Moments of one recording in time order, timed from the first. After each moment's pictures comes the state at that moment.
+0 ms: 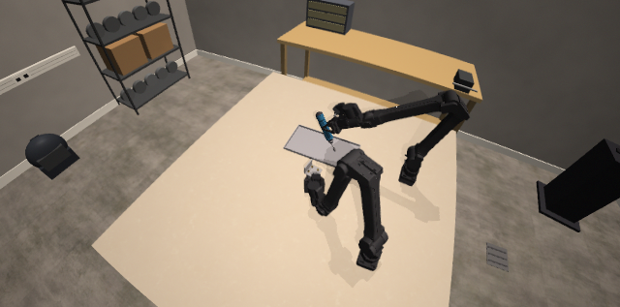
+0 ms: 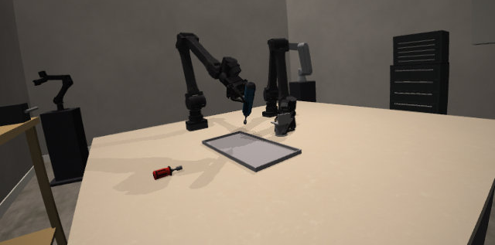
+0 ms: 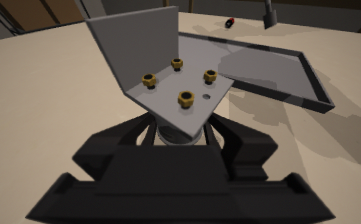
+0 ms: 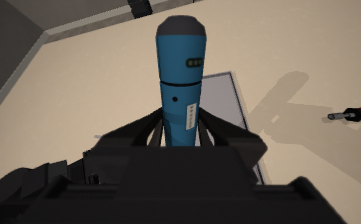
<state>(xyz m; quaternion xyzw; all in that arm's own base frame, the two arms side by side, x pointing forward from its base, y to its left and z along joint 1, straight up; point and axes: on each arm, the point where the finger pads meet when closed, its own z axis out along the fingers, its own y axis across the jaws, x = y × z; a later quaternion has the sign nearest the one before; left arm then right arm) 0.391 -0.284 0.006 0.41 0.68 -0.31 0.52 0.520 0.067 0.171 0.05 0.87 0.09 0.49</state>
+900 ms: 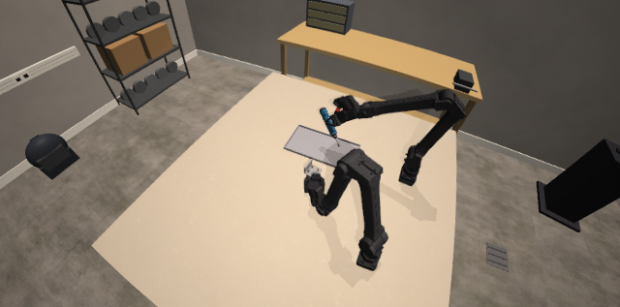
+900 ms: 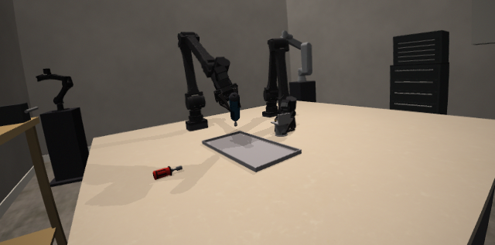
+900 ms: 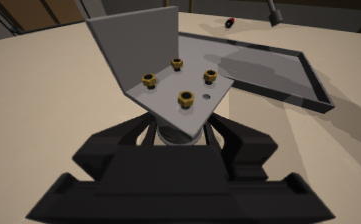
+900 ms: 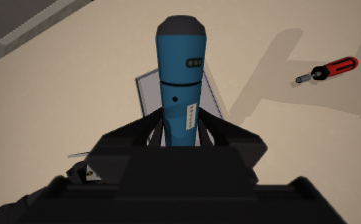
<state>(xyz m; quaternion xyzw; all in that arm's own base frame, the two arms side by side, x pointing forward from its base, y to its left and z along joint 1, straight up) 0.391 -0.284 0.006 0.41 0.68 -0.31 0.52 0.525 -0.004 0.148 0.16 0.90 0.07 0.40</state>
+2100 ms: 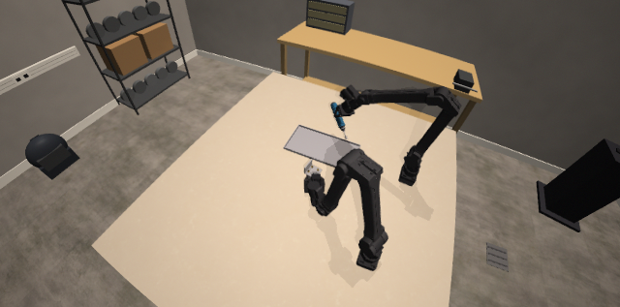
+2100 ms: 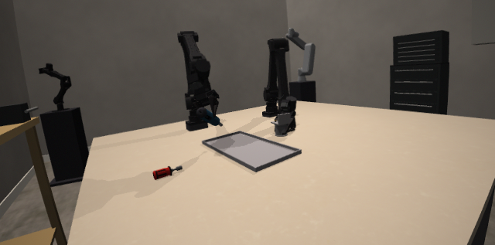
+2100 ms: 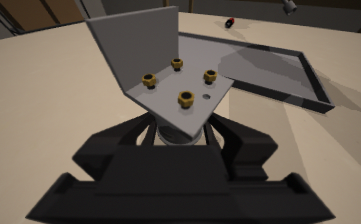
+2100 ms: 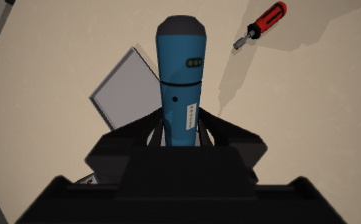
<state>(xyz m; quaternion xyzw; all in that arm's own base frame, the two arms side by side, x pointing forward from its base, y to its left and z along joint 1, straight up) 0.391 -0.284 0.006 0.41 0.68 -0.31 0.52 0.505 -0.109 0.125 0.32 0.90 0.04 0.29</state>
